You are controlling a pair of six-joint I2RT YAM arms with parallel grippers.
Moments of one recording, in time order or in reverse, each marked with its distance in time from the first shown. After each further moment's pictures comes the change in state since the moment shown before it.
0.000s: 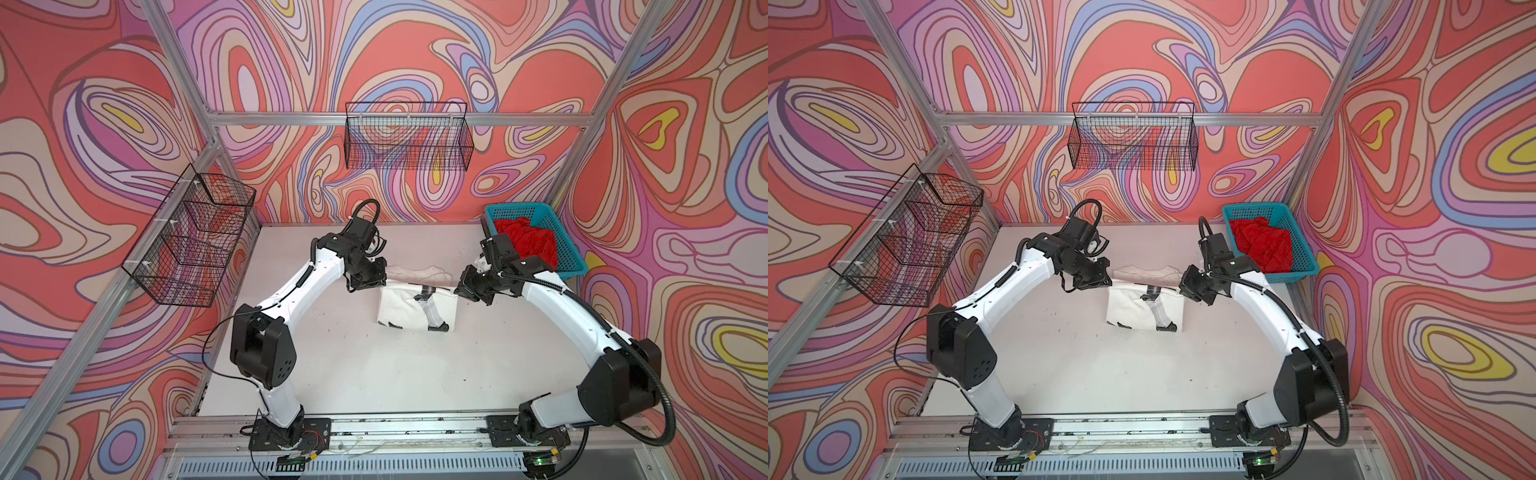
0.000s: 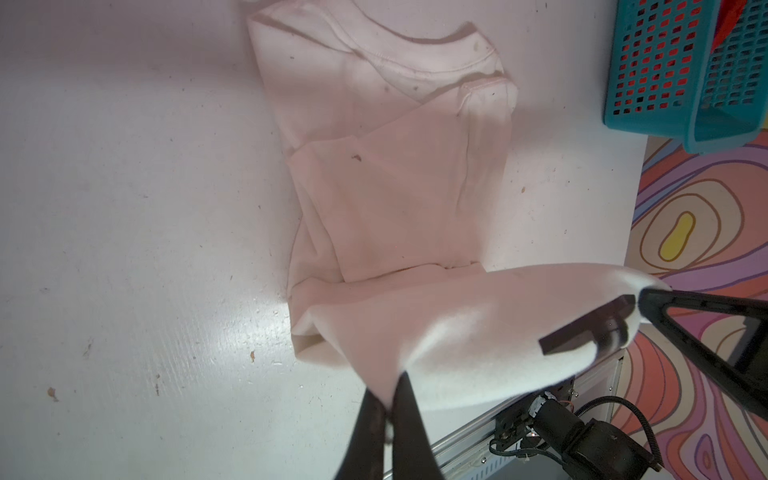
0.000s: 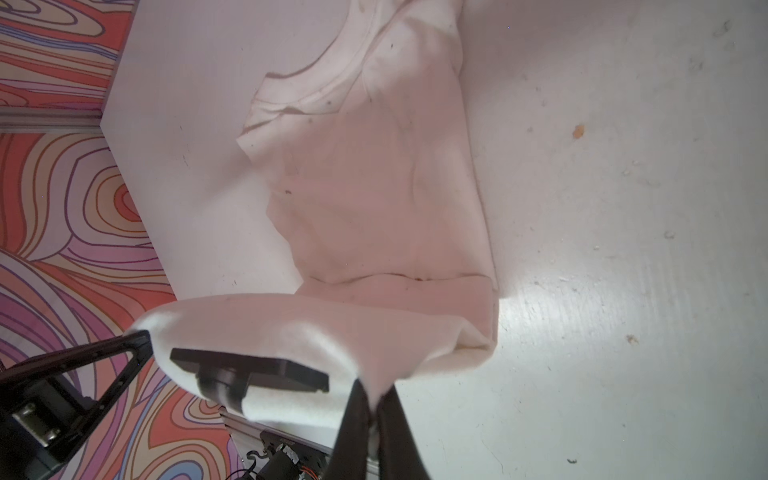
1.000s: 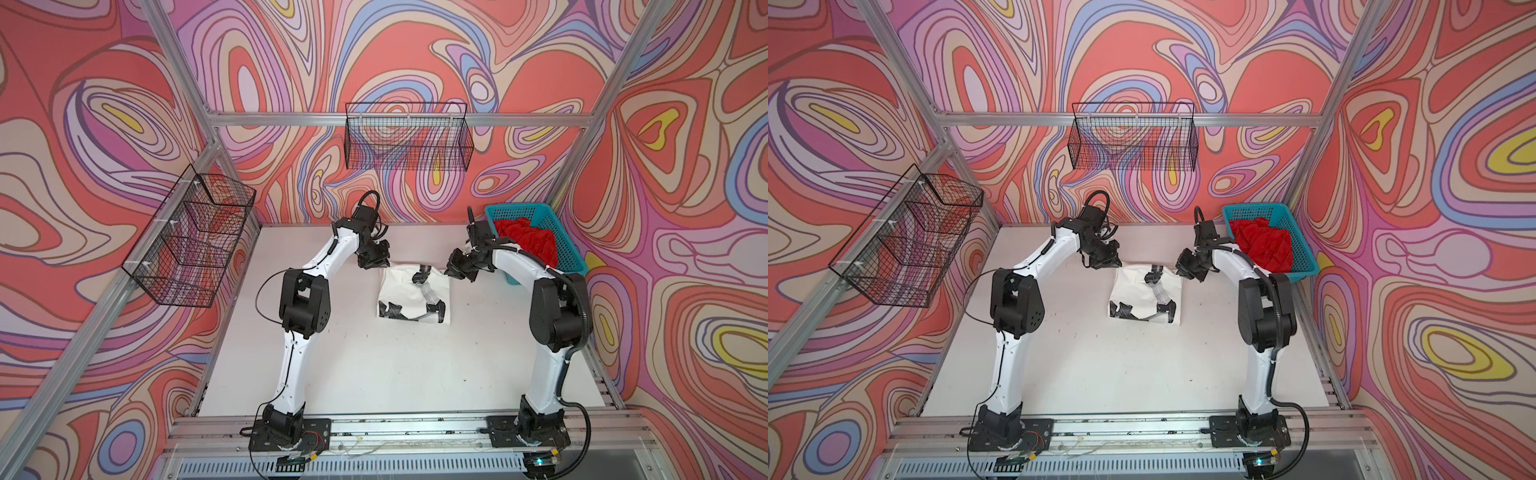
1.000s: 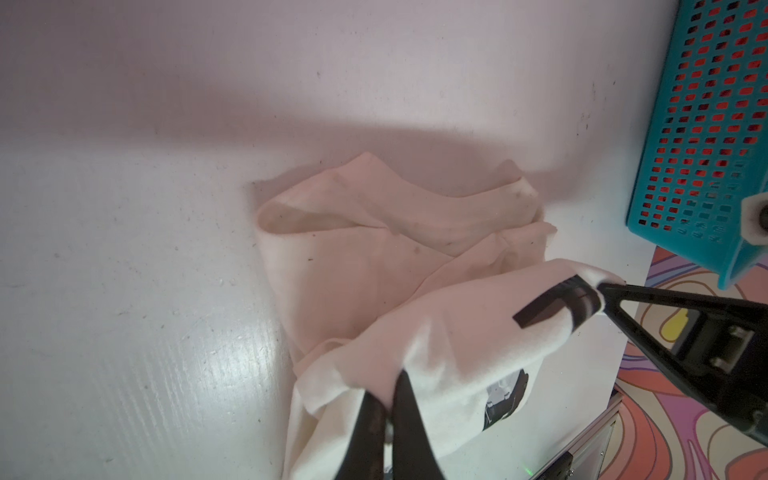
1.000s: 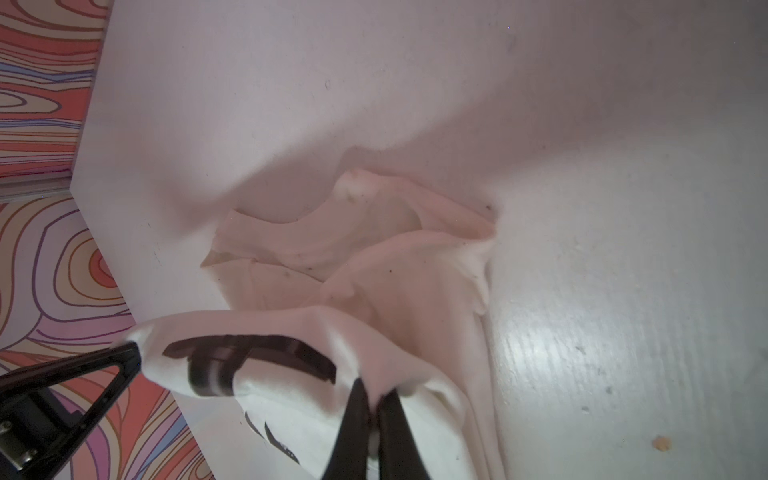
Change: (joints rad) left arm 0.103 0.526 0.485 0.002 0.083 0.047; right arm -0.100 0.524 0.284 0.183 -0.058 -0.097
